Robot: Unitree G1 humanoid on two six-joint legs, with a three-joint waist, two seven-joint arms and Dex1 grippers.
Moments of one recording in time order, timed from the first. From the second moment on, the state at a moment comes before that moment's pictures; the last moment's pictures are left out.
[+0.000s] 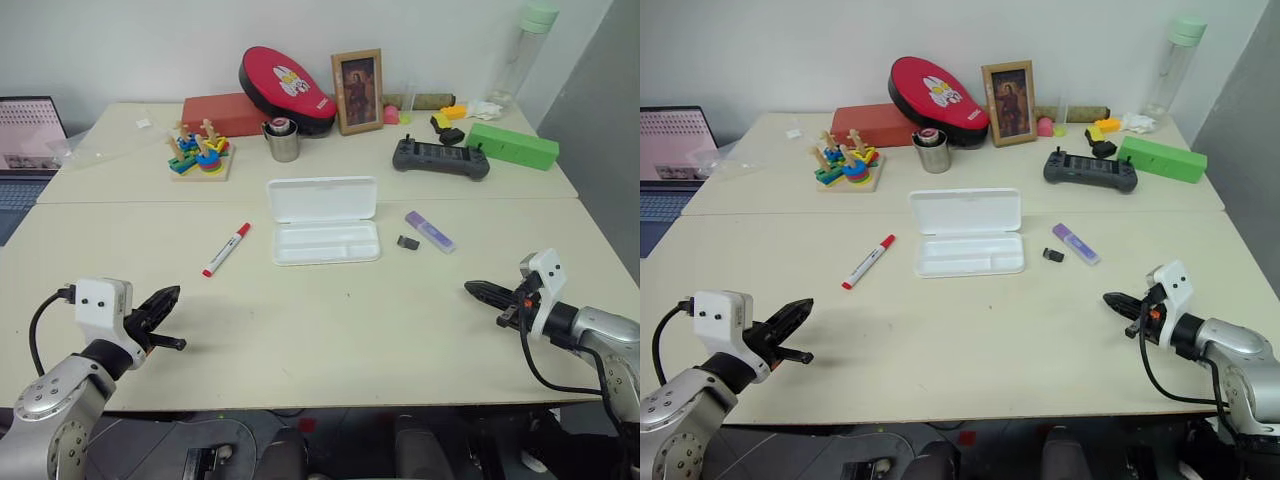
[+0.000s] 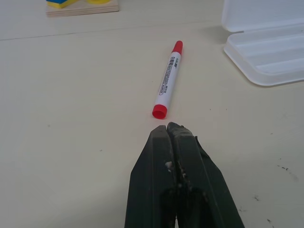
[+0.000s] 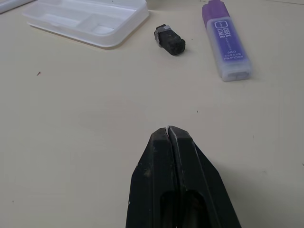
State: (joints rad) left arm 0.22 0.55 0.50 -0.41 -0.52 0.53 -0.47; right arm -0.07 -0.70 -0.22 -0.19 0.49 0.57 0.80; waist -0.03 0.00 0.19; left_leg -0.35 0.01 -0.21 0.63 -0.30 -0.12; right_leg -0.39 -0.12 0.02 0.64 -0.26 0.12
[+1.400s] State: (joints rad) left arm 0.21 0.70 0.50 -0.45 -0.59 0.66 -0.58; right arm -0.32 -0.74 -0.01 -0.23 0.45 0.52 0.93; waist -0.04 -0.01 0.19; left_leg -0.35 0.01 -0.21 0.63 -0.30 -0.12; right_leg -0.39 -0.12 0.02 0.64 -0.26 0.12
